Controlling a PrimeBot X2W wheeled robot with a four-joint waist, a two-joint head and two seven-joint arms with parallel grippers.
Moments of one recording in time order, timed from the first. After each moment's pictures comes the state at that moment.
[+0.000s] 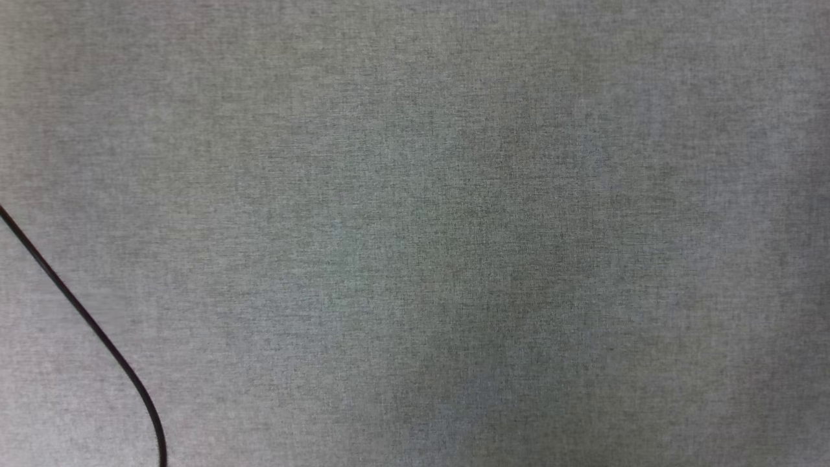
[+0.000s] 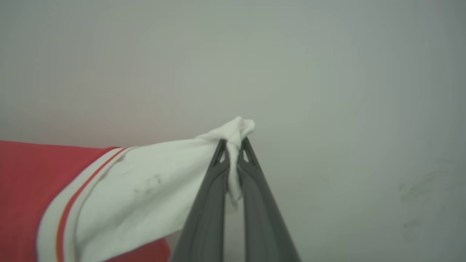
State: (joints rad) left arm -1.61 0.59 -0.18 0.33 -0.65 -0.04 0.04; right arm -1.54 -0.23 -0.19 0.36 0.13 0.13 0.22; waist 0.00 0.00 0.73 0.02
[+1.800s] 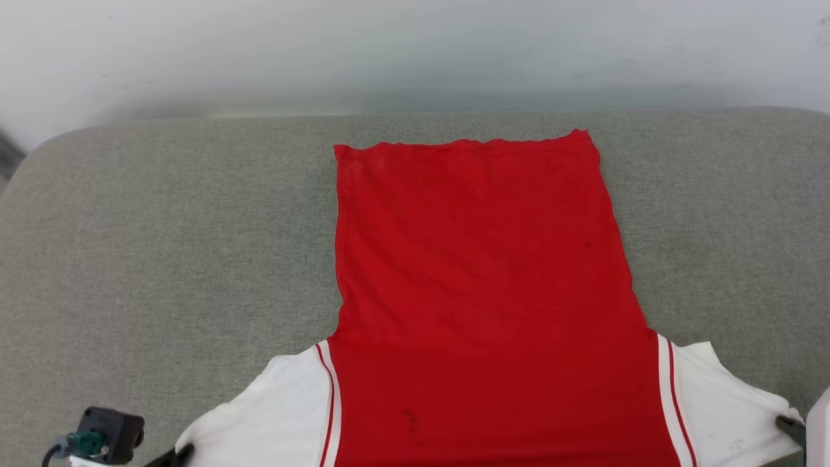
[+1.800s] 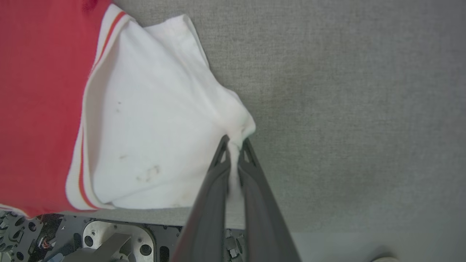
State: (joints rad) left arm 0.17 0.87 -0.39 -0.19 -0.78 0.14 0.25; right arm 0.02 -0.45 -0.15 0.00 0.52 0.13 0.91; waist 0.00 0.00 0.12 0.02
